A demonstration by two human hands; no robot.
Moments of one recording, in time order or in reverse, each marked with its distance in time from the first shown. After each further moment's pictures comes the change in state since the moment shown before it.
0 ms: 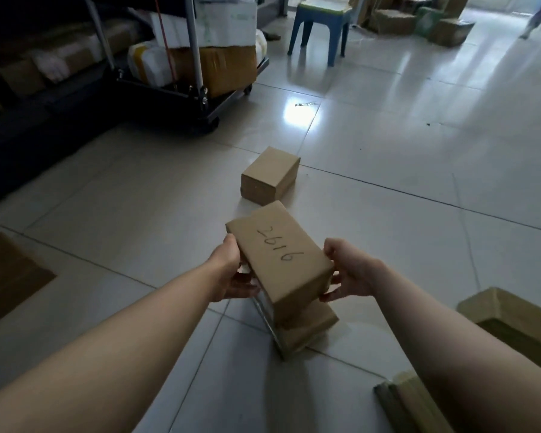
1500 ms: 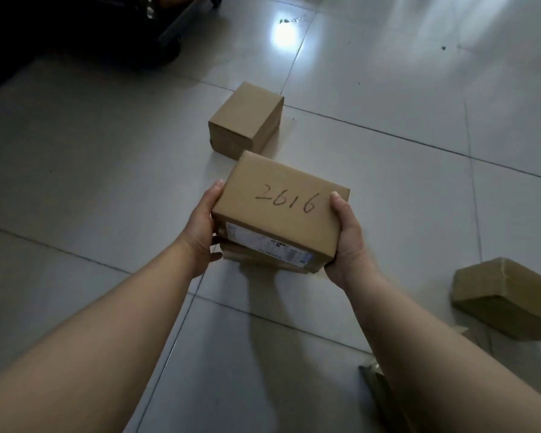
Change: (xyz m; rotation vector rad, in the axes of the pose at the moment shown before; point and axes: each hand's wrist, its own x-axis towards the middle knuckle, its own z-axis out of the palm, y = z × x) left_hand 0.091 0.005 0.023 -0.064 -0.084 0.142; right_hand 0.055 0.020 -0.012 0.595 0.151 -0.295
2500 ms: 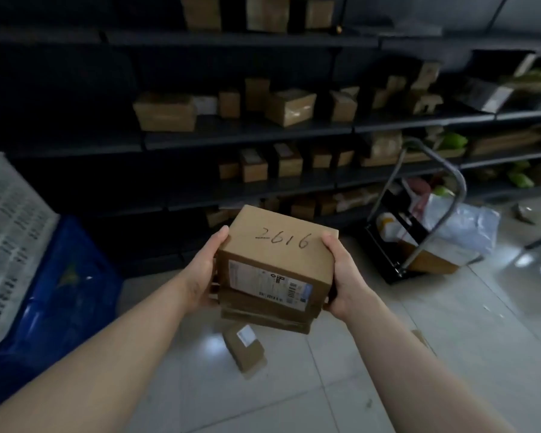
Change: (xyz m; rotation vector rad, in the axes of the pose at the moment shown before) left_hand -0.803 0.318 -0.193 -0.564 0.670 0.146; right_hand -0.617 -0.362 0.432 -0.673 -0.659 0.343
